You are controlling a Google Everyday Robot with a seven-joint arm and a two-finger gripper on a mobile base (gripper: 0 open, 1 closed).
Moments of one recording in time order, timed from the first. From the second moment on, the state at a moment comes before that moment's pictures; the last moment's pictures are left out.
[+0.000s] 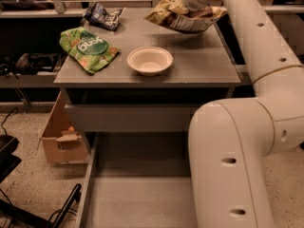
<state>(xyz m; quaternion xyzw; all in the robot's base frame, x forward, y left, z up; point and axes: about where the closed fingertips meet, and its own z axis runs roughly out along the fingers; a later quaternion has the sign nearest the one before) 0.892 -0.102 0.968 -0.56 0.67 -0.09 0.49</state>
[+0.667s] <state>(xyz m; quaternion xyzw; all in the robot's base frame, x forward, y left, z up) 0.797 -0.141 1.093 -0.57 0.64 -0.15 0.49</state>
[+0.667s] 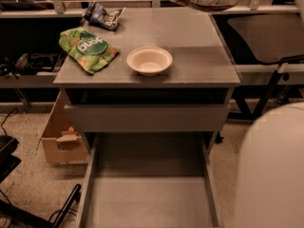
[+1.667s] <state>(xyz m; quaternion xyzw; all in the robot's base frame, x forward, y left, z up) 0.589 -0.145 1.228 -0.49 0.58 -0.17 0.63</state>
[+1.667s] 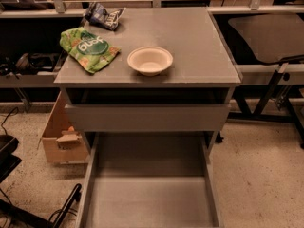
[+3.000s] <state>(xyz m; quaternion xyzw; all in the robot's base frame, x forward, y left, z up) 0.504 -0.166 0.978 -0.56 0.60 -0.05 0.57</state>
